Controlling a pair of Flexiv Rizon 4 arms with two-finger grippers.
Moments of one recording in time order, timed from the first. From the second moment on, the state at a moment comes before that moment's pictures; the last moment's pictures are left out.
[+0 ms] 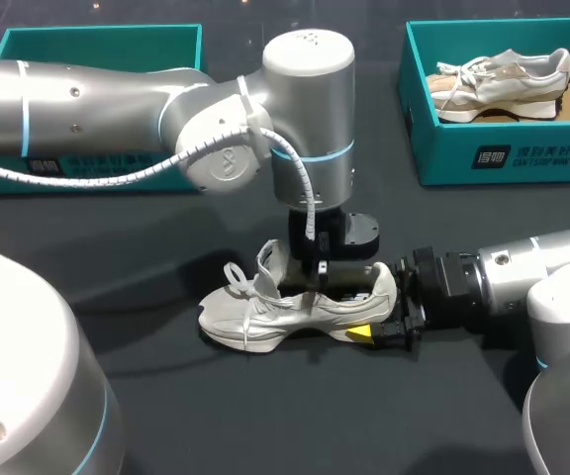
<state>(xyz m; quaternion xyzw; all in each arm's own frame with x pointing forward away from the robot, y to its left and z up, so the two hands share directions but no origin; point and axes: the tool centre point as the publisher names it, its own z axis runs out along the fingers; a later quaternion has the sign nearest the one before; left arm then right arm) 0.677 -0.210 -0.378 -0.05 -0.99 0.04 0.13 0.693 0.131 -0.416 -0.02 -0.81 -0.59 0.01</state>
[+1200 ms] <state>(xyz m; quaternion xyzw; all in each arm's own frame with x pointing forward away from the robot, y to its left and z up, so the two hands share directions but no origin) 0.676 -0.213 -0.403 0.03 -1.00 0.01 -0.02 0.695 0.130 -0.418 -0.02 -0.81 -0.59 0.01</state>
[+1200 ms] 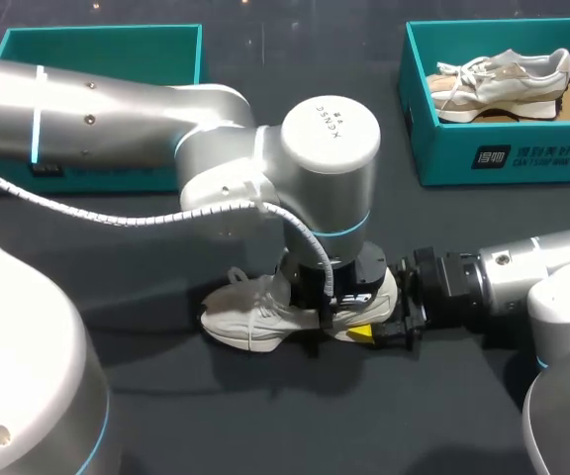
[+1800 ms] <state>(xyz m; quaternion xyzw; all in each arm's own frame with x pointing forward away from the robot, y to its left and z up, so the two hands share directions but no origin) 0.687 -0.211 -0.397 0.04 -0.99 0.06 0.07 0.696 0.130 -0.416 -0.02 -0.81 -0.59 0.01</state>
